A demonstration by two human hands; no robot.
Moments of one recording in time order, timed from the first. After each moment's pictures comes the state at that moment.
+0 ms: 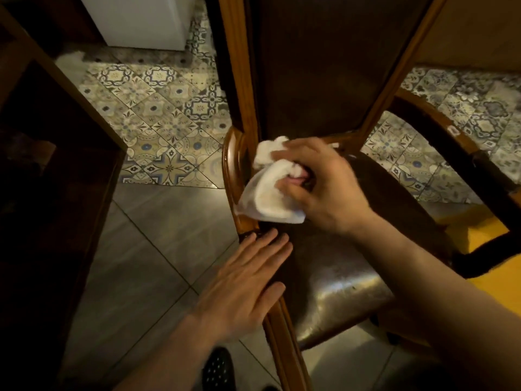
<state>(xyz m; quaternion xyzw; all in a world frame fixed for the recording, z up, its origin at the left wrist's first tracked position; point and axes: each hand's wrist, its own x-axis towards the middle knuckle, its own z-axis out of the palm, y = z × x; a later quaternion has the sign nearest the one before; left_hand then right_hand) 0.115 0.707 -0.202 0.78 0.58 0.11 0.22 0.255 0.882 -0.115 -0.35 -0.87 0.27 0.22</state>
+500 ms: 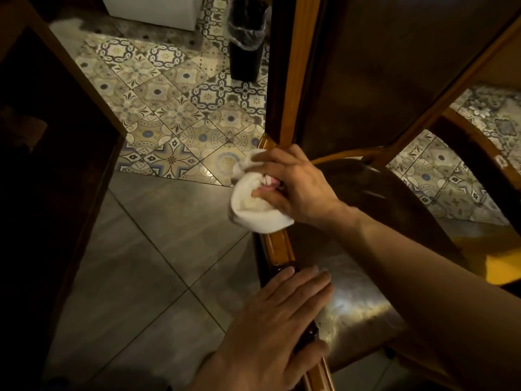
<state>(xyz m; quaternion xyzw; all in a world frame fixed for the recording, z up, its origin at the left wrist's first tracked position) 0.105 0.709 -0.215 0.80 0.54 0.14 0.24 0.148 0.934 -0.179 -0.24 -0.94 0.21 0.11</state>
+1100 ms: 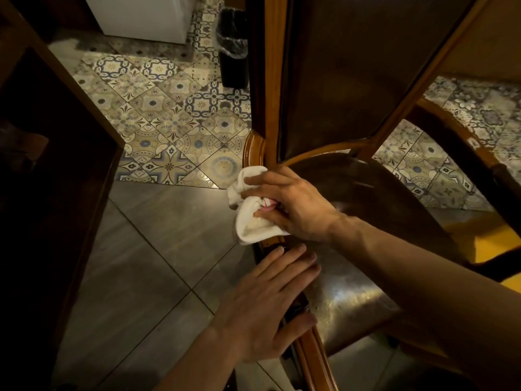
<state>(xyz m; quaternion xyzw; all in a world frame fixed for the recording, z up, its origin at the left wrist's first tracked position) 0.101 0.707 -0.199 0.80 0.53 0.13 0.23 0.186 0.899 -0.177 -0.19 -0.95 0.23 0.09</state>
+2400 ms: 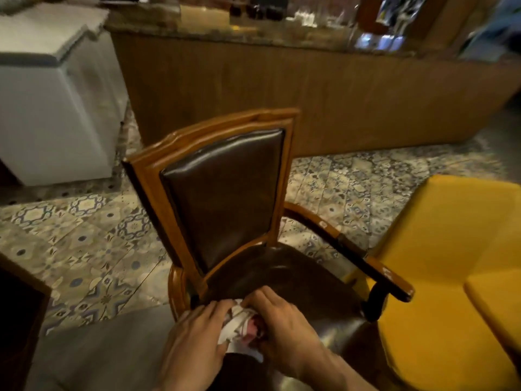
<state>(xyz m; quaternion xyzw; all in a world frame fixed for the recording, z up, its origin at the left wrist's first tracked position) 0.101 0.787 -0.047 0.75 0.63 0.11 0.18 0.295 0.824 -0.027 -0.45 -0.84 0.27 0.13</state>
